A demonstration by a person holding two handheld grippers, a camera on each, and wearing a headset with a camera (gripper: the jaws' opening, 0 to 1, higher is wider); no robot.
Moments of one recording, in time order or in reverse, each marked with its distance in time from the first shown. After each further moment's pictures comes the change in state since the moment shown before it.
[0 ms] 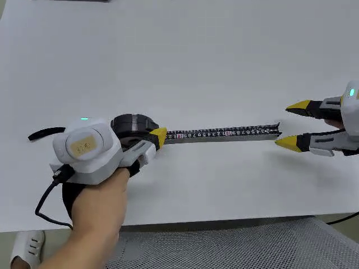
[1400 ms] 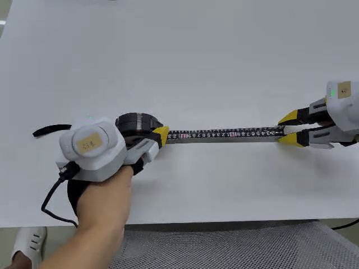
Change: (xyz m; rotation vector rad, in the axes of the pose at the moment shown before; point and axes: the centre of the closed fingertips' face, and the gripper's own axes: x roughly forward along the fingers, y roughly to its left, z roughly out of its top) left arm 0.003 0.006 -0.003 -0.020 0.003 0.007; right arm 0.019 0.007 -0.011 -0.189 0.130 0.196
